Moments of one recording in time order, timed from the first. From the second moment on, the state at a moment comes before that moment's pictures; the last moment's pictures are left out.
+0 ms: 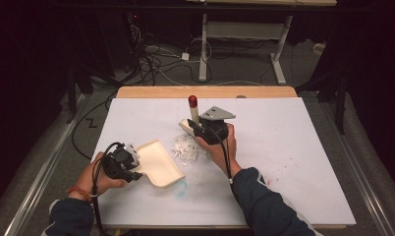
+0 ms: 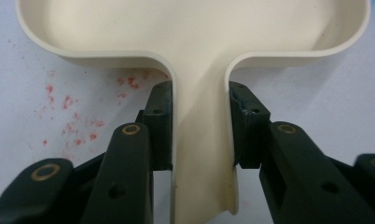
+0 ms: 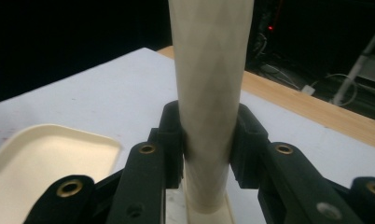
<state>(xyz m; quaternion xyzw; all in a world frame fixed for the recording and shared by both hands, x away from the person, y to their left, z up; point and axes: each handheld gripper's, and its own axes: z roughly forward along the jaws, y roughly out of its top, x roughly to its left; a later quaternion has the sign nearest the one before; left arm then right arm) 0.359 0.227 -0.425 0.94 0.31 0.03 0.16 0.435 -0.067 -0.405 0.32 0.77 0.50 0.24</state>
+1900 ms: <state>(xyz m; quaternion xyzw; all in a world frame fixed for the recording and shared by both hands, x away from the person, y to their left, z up) 0.359 0.210 -0.432 0.94 0.31 0.03 0.15 0.412 -0.079 -0.386 0.29 0.78 0.51 0.23</state>
